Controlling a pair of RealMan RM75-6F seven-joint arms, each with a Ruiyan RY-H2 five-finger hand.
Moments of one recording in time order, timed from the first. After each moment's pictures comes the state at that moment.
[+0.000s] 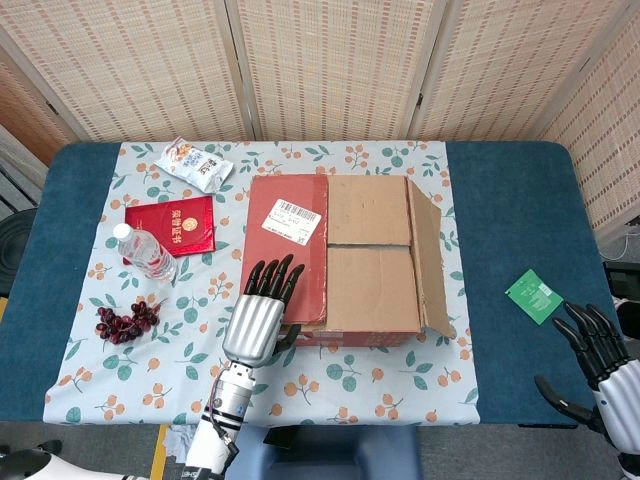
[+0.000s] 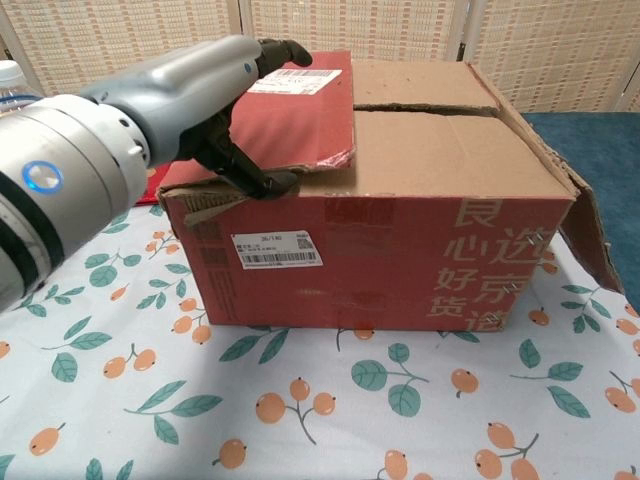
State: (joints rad) left arm -0.60 -1.88 -0.34 -2.03 1.07 1.41 1.13; right arm 0.01 -1.12 -0.04 -1.45 -1.88 1.92 0.34
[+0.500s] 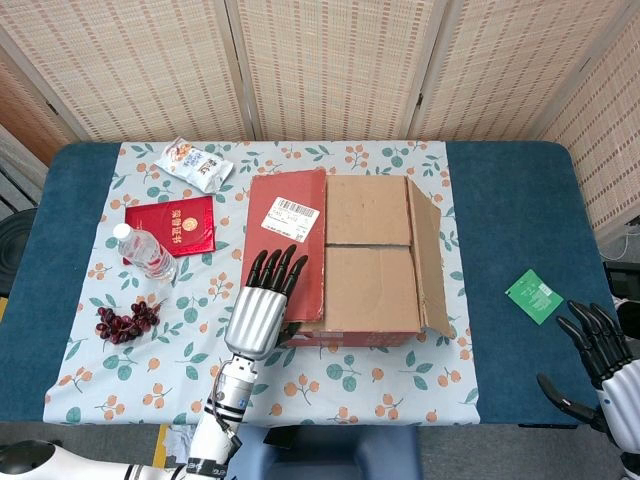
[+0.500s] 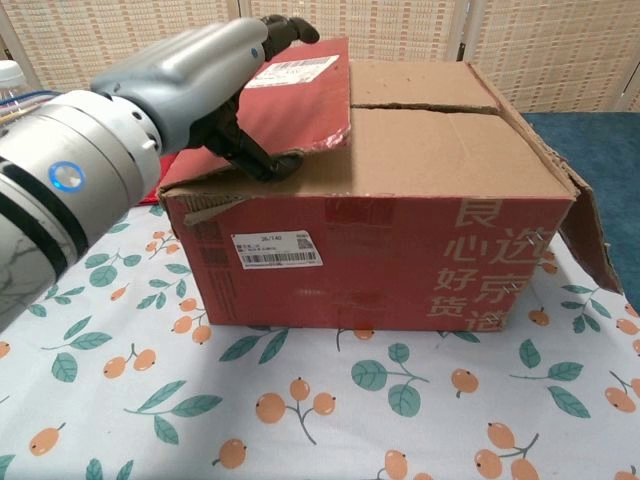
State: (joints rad) left arm -0.65 -1.88 -0.31 -1.92 1.18 1.42 1.03; right arm 0.01 -1.11 -0.03 -1.45 -1.87 1.91 0.35
